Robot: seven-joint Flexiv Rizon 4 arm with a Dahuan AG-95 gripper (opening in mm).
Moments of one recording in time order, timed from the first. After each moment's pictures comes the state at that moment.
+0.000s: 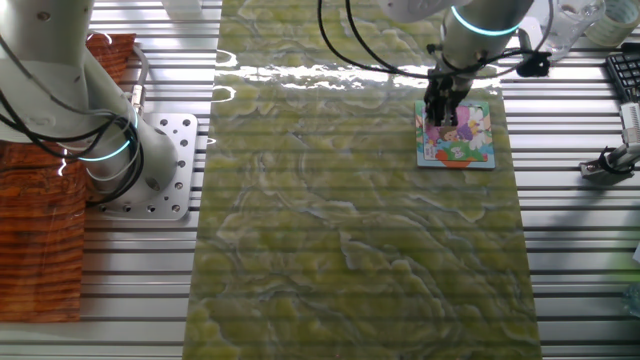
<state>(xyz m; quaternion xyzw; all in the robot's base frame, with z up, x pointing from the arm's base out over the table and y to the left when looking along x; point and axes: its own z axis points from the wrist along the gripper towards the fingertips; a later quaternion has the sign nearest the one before) 0.576 0.091 0.016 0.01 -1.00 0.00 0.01</state>
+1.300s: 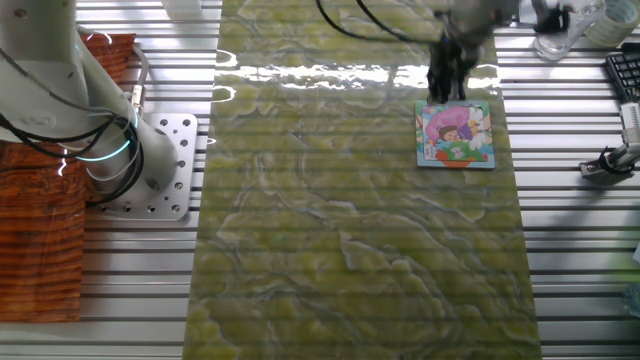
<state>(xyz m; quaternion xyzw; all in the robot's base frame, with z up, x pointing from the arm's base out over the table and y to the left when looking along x) 0.559 0.101 0.091 0.05 -1.00 0.05 0.00</state>
